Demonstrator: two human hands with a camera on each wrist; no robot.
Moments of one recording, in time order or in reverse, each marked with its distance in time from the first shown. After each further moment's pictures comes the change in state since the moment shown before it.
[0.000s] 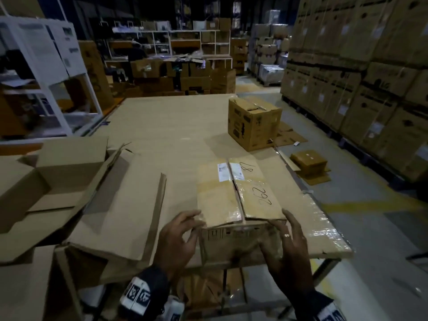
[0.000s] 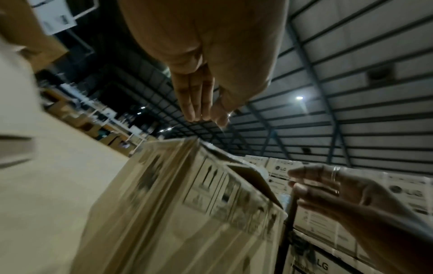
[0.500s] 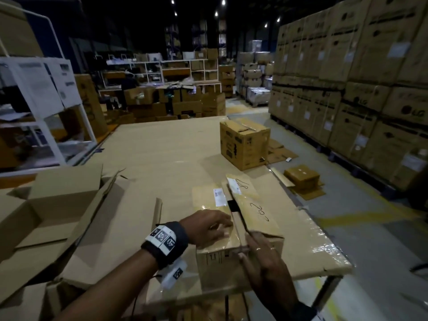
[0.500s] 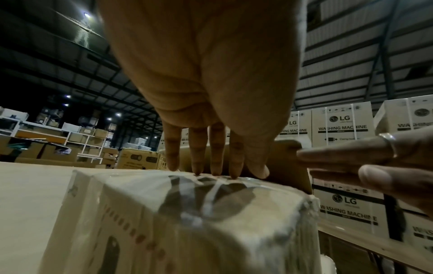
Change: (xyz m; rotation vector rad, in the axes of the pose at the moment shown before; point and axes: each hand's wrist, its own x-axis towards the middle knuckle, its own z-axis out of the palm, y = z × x) left_hand 0.135 -0.001 0.026 0.273 -0.870 0.316; right_hand 0.014 -0.029 0.031 -0.098 -0.024 -0.085
